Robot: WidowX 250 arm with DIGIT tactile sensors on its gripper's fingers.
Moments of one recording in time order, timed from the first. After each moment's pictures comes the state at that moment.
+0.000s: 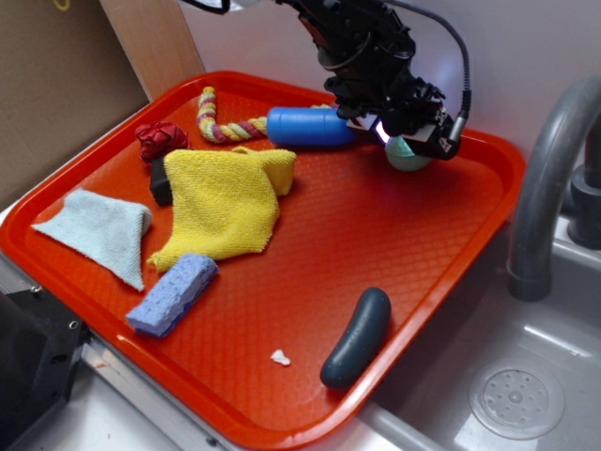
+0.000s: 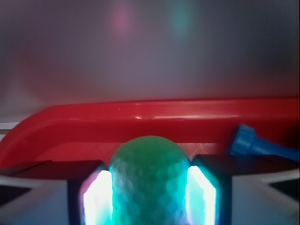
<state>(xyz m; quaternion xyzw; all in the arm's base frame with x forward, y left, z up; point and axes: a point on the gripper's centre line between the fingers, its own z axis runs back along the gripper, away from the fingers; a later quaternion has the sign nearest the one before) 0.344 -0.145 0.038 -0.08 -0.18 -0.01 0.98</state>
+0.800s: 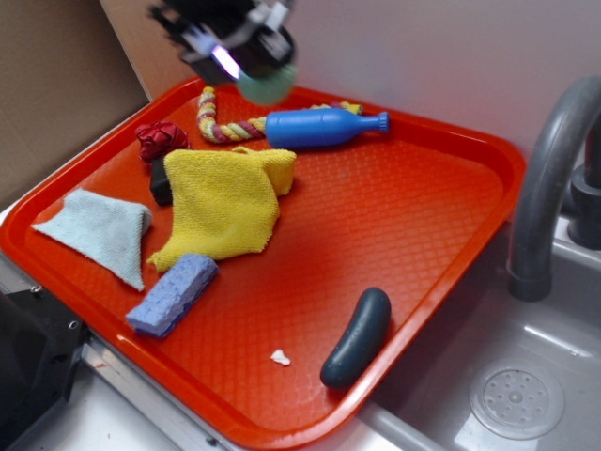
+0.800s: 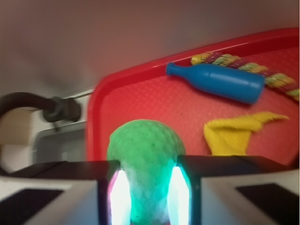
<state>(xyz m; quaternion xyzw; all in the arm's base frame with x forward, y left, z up) 0.240 -0.086 0.179 -0.20 -0.12 0.06 0.97</state>
